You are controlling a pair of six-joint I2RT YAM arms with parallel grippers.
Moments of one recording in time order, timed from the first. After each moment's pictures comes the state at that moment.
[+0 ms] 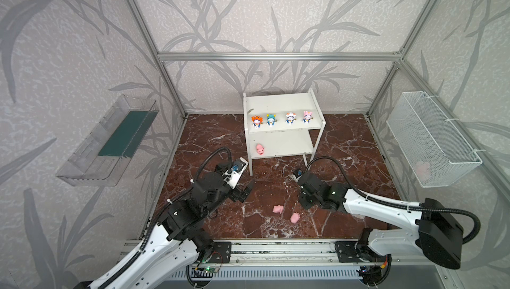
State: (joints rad) left arm -0.74 0.60 0.74 -0.54 -0.19 0.14; right arm 0.93 1.29 0.70 -0.51 0.21 0.32
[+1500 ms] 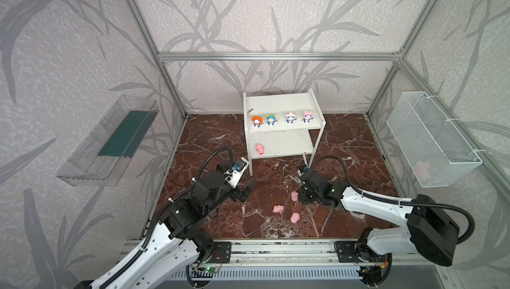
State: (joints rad) left arm -0.73 0.62 0.74 -0.54 -0.17 0.14; right arm 0.82 1.35 0.65 -0.34 0.13 0.47
